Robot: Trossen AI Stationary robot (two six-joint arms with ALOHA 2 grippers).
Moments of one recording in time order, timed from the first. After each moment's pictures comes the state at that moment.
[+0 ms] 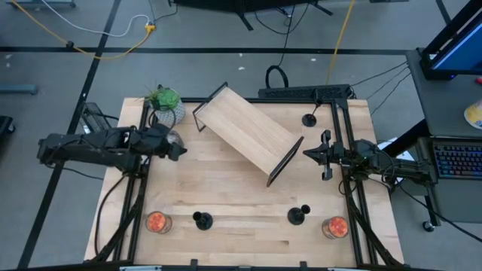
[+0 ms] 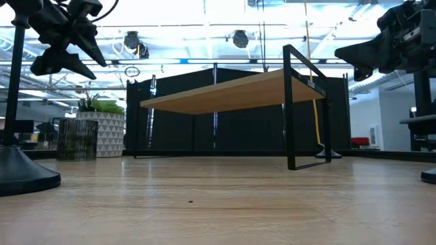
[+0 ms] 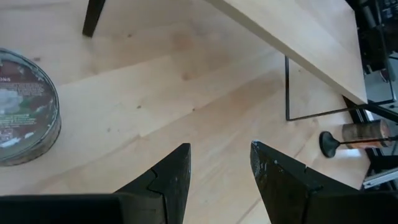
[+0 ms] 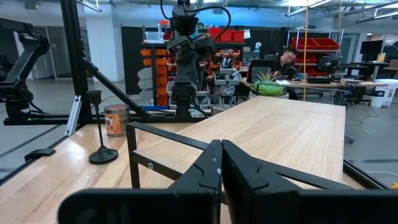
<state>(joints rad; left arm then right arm) 0.06 0.65 0.67 -0.76 -0.15 -1.07 -0.14 0.00 0.03 0.08 -0.08 0.01</state>
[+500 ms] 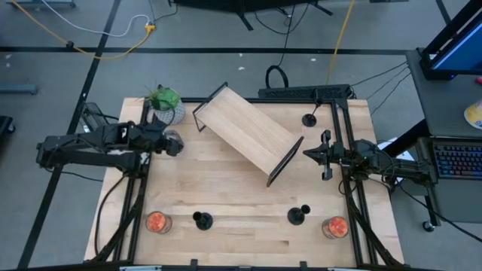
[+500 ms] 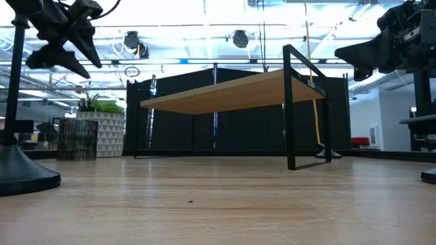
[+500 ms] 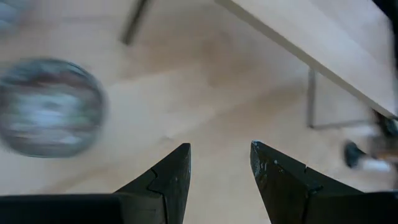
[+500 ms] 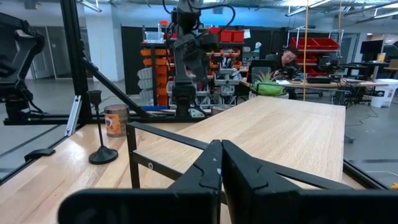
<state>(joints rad) 0.14 0.68 0.77 -0.93 -0.19 -1.05 -0.14 0.01 0.03 0.08 -0.08 0.01</state>
